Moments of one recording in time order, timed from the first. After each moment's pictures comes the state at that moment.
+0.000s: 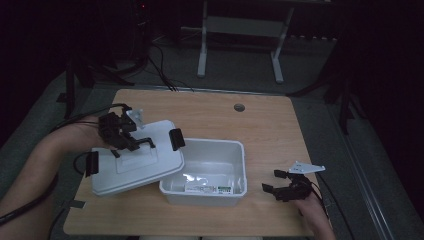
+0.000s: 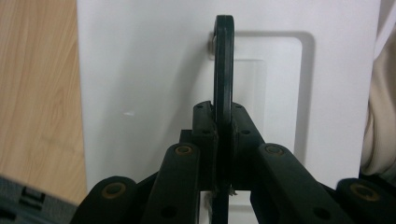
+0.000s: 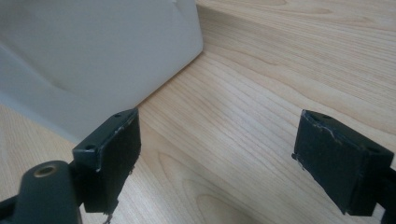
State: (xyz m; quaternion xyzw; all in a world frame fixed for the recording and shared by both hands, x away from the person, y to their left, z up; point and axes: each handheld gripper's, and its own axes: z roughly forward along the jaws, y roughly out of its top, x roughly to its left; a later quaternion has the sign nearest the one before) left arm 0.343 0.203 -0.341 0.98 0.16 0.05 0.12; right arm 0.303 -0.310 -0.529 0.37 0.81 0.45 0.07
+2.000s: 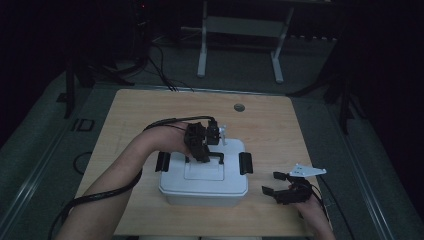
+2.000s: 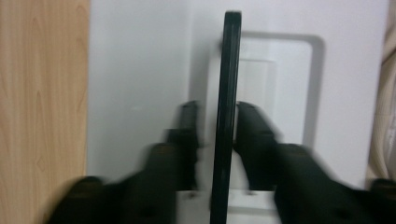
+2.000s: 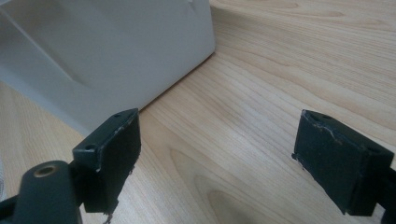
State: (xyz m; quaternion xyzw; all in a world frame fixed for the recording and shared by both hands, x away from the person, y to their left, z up) left arm 0.355 0.025 -0.362 0.99 0.04 0.04 0.12; right arm 0.296 -0.311 -0.531 0.35 0.81 0.47 0.07
